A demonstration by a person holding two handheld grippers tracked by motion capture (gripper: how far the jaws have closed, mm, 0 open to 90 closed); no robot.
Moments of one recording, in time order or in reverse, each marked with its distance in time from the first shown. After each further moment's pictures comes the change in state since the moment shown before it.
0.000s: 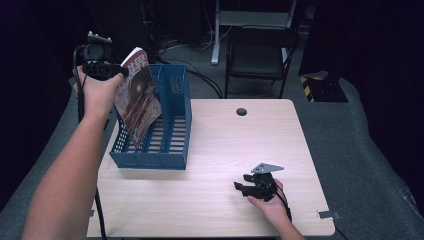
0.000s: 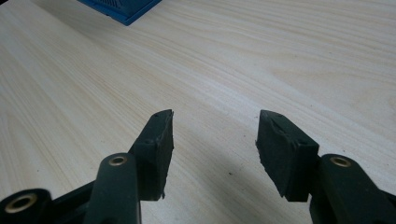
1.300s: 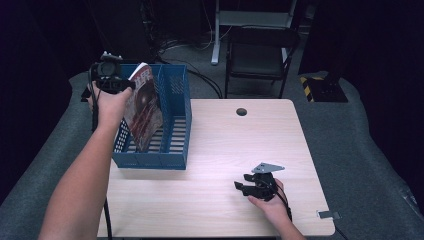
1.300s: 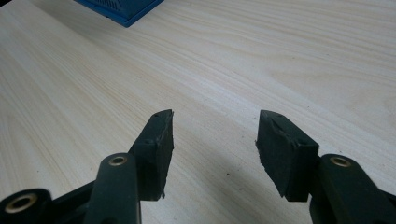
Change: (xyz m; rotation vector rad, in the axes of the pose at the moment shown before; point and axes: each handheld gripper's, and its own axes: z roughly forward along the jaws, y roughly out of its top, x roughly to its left) left arm 0.004 -0.033 0.045 0.035 0.015 -0.019; right arm -0.001 0.000 -0.001 -0.003 -0.002 0.000
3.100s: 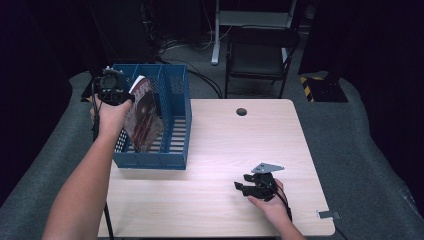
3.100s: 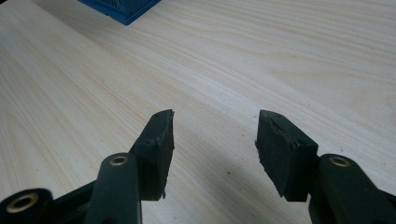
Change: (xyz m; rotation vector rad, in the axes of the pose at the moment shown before) left arm 0.016 -0.029 0.026 0.082 0.006 -0.009; right arm 0.000 0.000 0.001 0.004 0.006 0.003
